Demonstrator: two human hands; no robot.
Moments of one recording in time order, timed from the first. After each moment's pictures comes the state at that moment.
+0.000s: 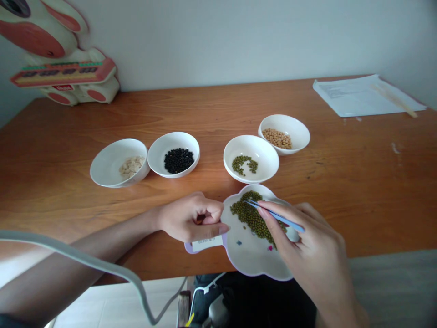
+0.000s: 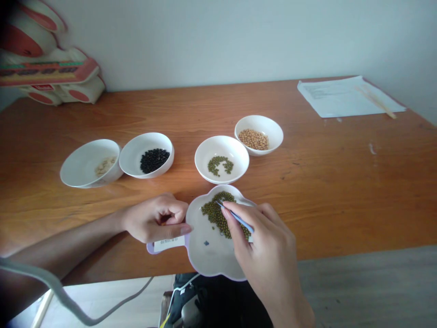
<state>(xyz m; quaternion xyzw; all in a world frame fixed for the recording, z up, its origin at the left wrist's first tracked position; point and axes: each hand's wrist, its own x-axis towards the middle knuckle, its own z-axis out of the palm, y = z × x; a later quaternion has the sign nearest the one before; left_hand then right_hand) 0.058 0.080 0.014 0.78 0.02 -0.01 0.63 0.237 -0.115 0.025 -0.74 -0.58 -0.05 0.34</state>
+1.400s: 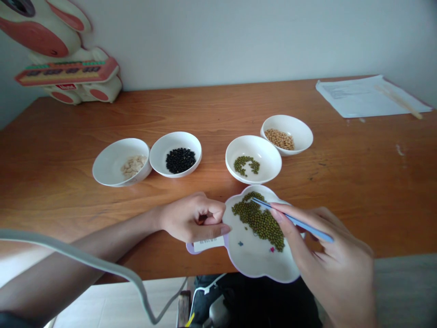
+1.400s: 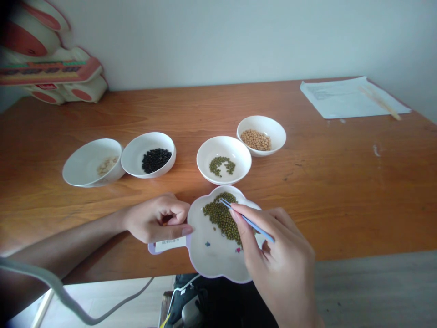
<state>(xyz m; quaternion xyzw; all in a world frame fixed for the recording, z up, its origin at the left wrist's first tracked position) 0.059 0.080 0.016 0.78 0.02 -0.01 0.63 0.236 -0.122 0.034 -0.76 -0.52 -0.06 0.38</state>
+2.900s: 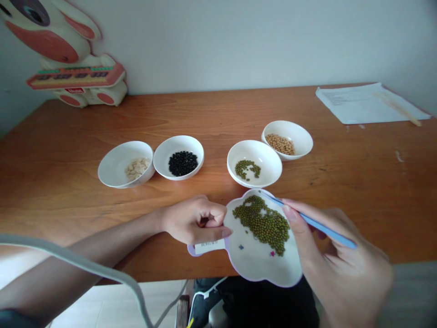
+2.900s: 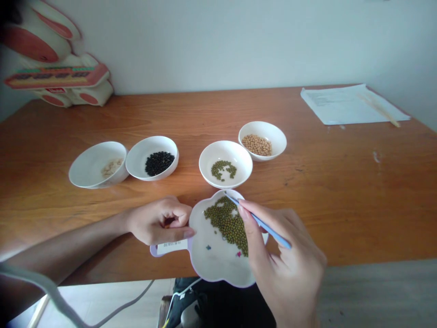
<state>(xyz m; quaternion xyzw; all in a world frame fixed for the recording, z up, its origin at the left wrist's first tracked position) 0.058 0.080 0.014 0.78 0.02 -0.02 0.63 0.236 -0.115 0.035 -0.75 -0.49 -0.09 0.43</state>
